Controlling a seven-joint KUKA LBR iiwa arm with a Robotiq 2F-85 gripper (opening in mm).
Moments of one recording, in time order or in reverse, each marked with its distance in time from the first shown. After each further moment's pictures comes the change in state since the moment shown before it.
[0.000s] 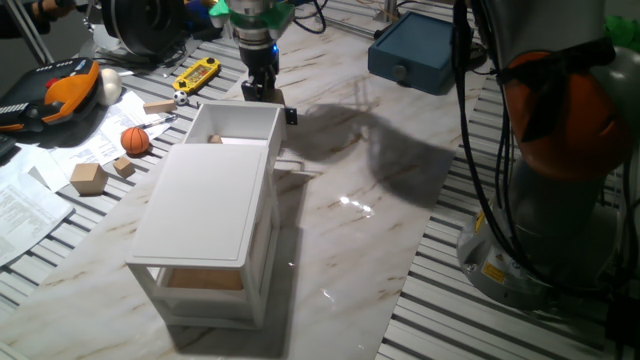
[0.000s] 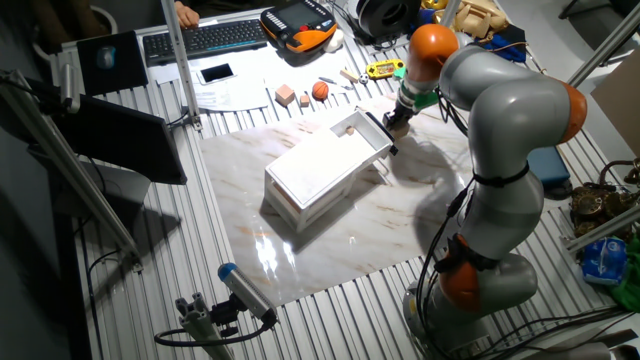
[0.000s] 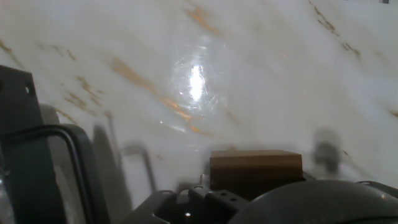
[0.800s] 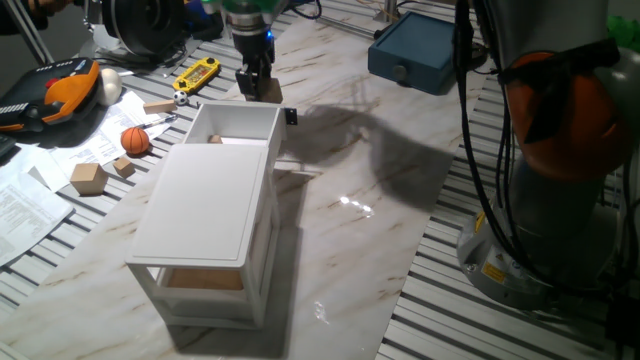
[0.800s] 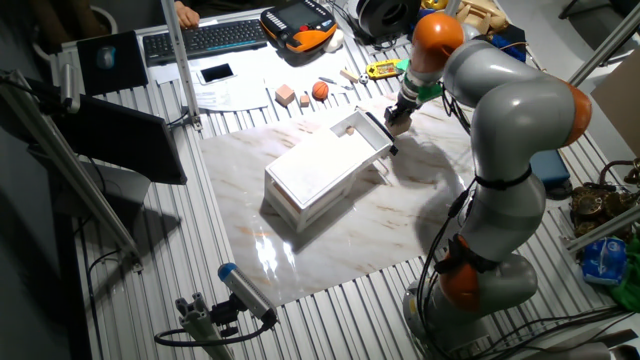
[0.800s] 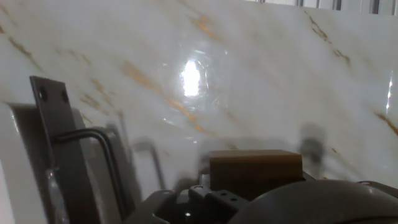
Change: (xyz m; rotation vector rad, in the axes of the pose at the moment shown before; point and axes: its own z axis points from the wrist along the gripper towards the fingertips) arm -0.006 0.005 -0.038 0.025 0.031 -0.006
